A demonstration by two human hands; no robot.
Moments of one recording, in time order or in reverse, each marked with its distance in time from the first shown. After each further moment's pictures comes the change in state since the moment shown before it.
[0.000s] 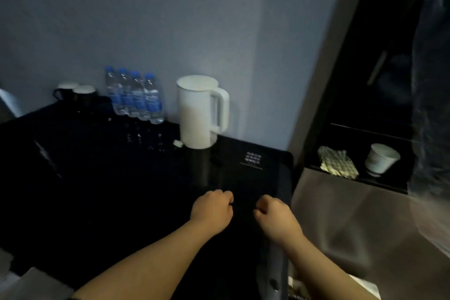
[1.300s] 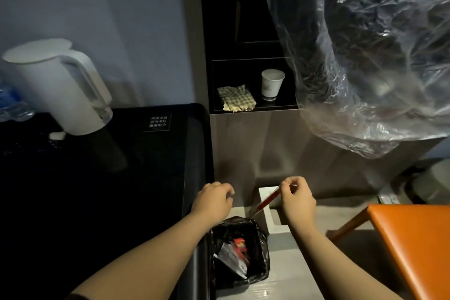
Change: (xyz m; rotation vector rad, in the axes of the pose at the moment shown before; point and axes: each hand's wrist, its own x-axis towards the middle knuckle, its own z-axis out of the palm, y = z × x) left_hand 0.008 0.160 0.129 -0.102 -0.337 0.245; right_hand -0.103 0.197 -0.037 0.598 0.648 0.643
